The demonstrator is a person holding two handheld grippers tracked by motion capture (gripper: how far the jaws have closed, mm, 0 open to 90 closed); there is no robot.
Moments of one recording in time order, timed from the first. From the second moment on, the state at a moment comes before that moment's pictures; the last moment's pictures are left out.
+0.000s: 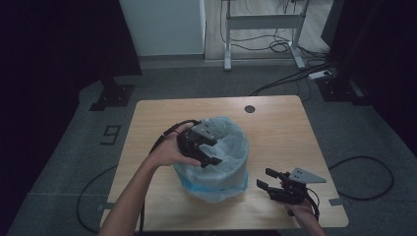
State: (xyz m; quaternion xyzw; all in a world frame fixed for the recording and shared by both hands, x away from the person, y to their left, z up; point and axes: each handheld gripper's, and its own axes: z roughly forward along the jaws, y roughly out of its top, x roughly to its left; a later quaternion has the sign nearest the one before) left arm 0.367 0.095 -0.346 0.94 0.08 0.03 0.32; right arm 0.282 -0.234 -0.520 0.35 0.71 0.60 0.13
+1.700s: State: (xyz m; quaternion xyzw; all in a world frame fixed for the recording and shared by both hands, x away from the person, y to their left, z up) left arm 0.376 0.119 -0.361 0.97 0.14 0.04 0.20; right arm 0.282 -0.239 -0.519 0.35 0.70 0.60 0.14
